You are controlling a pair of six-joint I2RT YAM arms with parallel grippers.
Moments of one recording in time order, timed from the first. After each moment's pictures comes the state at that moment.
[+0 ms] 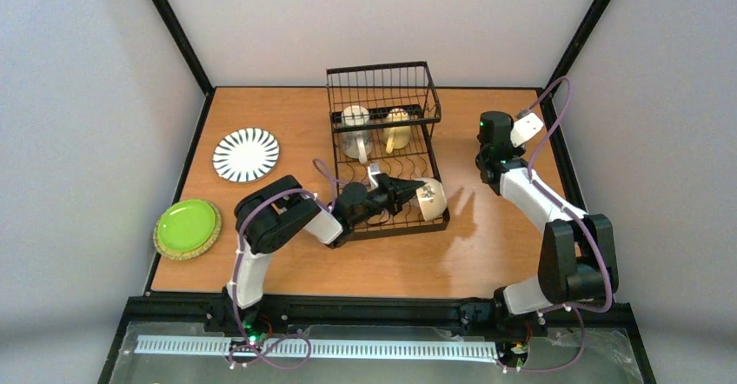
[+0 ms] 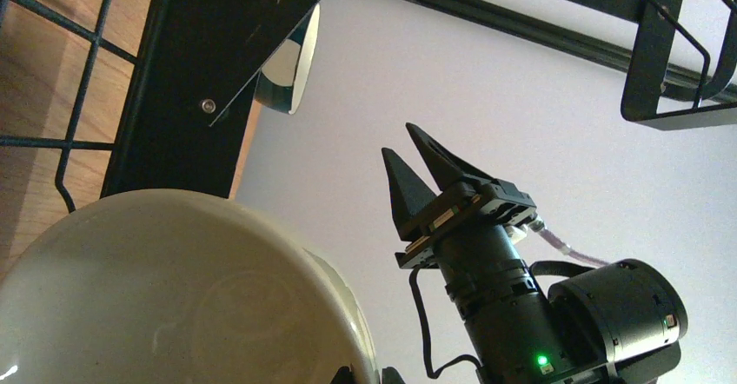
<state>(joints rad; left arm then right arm) -0.87 2.05 0.77 1.29 0.13 -1.88 0.17 1.46 0.92 0.02 0.65 0.74</state>
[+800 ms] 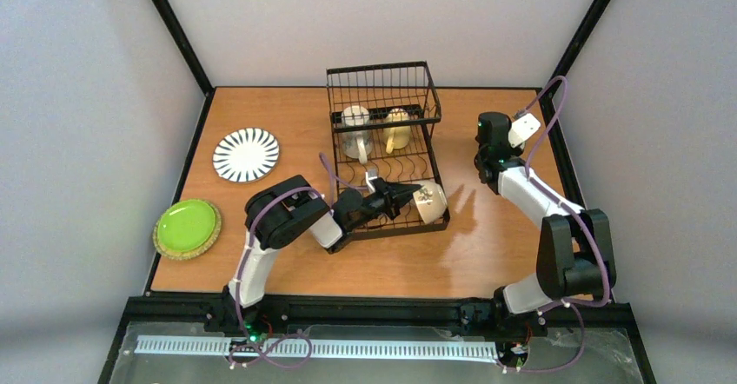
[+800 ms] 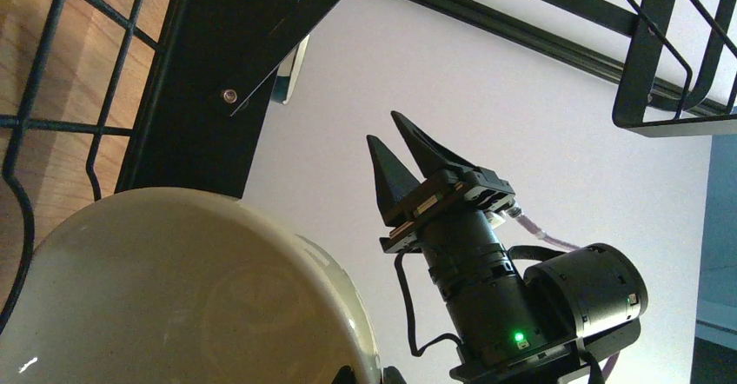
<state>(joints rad) -0.86 2.13 0.74 1.47 0.15 -1.94 0.17 1.48 0.92 0.03 0.65 0.72</state>
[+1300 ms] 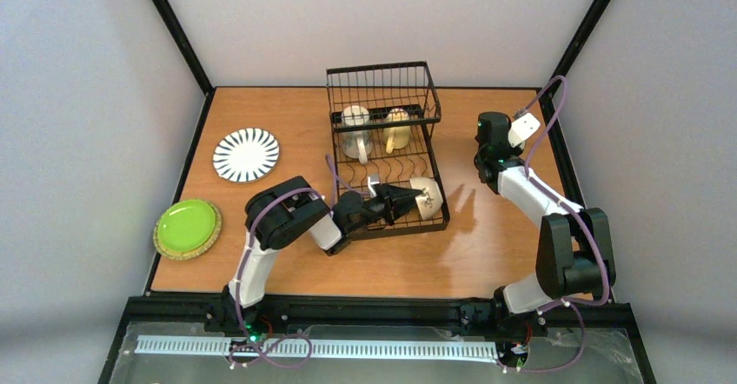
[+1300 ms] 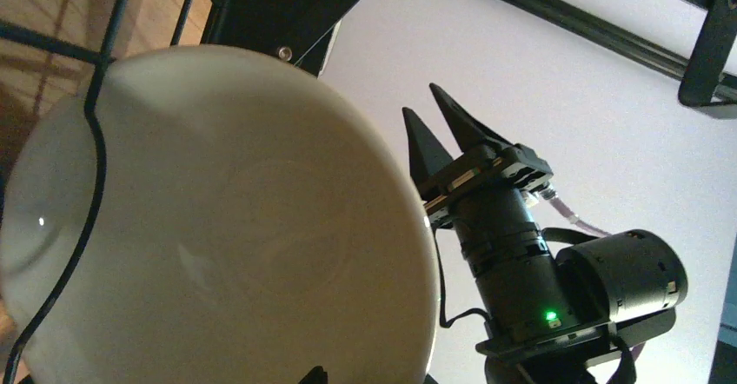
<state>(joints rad) -0.86 2.14 0.72 1.46 0.19 -1.97 0.17 1.49 0.92 0.04 0.64 0.72</state>
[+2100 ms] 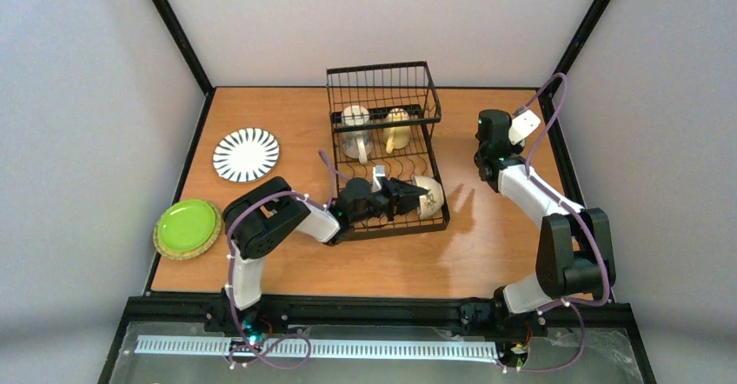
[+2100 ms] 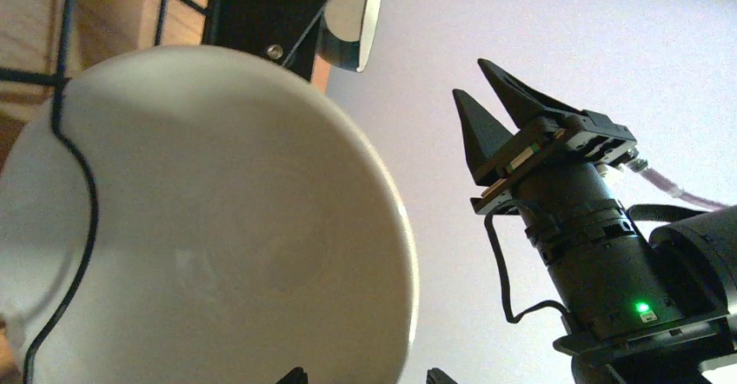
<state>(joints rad) -0.86 1.98 0.77 1.10 0.26 -1.76 0.17 1.49 0.94 0.03 0.64 0.70</state>
